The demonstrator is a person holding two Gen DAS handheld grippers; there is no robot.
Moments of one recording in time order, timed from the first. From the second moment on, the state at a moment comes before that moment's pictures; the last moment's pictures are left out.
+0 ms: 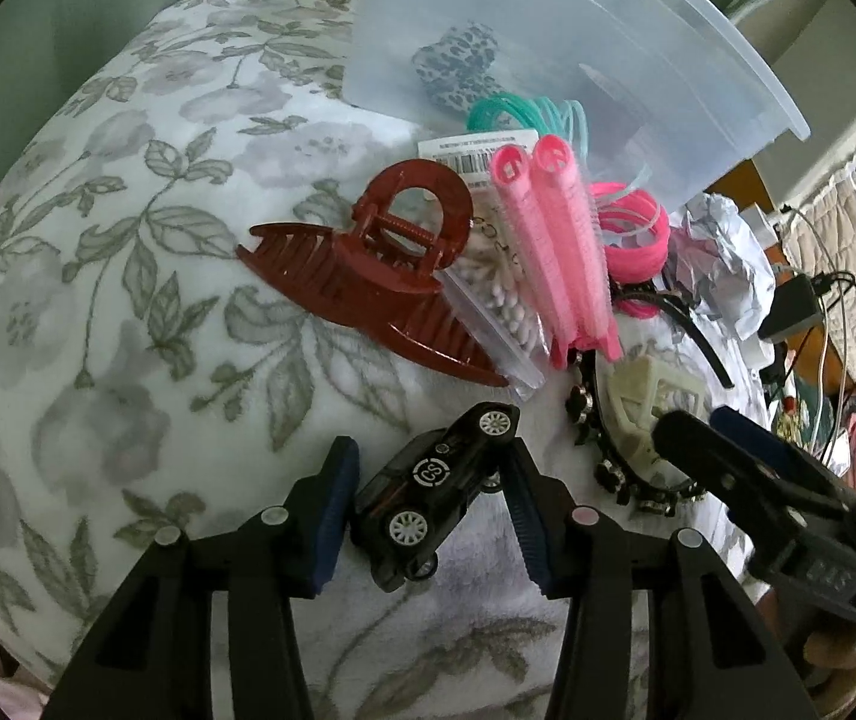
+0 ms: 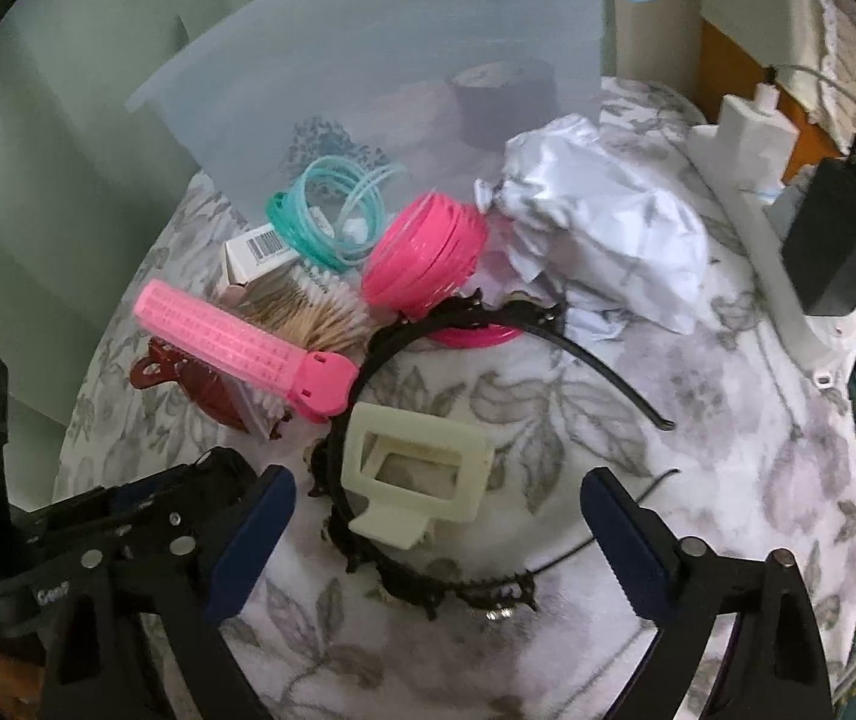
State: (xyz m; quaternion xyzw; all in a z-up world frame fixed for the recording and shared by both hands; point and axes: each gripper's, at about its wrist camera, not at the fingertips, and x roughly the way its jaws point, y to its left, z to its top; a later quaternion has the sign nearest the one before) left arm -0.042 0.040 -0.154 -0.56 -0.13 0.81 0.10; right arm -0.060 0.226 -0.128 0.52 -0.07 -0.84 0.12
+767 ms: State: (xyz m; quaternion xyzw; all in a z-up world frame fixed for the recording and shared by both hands) left arm -0.040 0.061 -0.146 -0.56 -0.13 0.81 0.12; right arm -0.069 0.232 -0.142 0.53 -0.07 -0.84 0.09
